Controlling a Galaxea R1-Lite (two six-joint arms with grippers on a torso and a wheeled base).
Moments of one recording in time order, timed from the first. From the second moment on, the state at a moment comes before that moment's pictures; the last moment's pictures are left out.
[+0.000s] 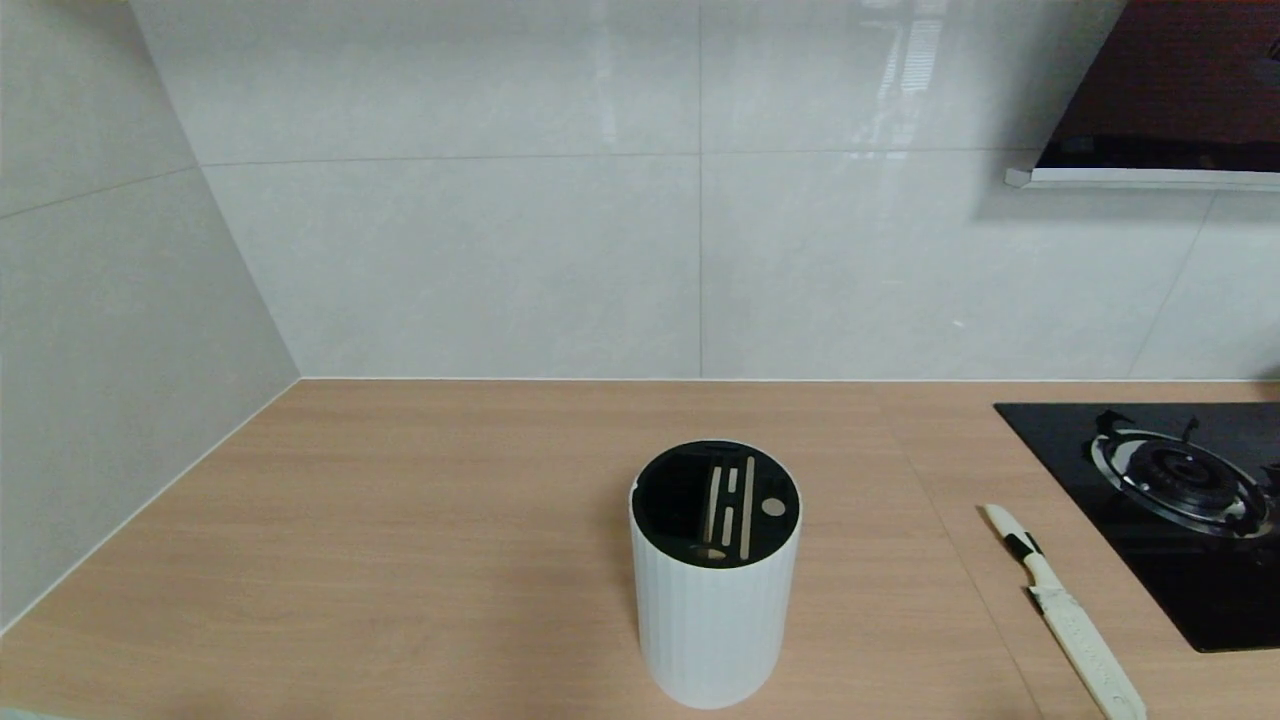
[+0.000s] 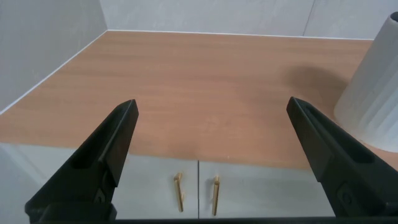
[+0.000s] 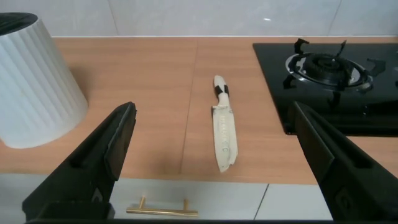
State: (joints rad) left arm 0.00 0.00 0.00 0.00 0.06 -0.02; right arm 0.00 0.00 0.00 0.00 -0.01 0.00
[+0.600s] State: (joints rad) left arm 0.00 0.00 0.00 0.00 0.06 -0.02; right arm 0.00 0.00 0.00 0.00 -0.01 0.00
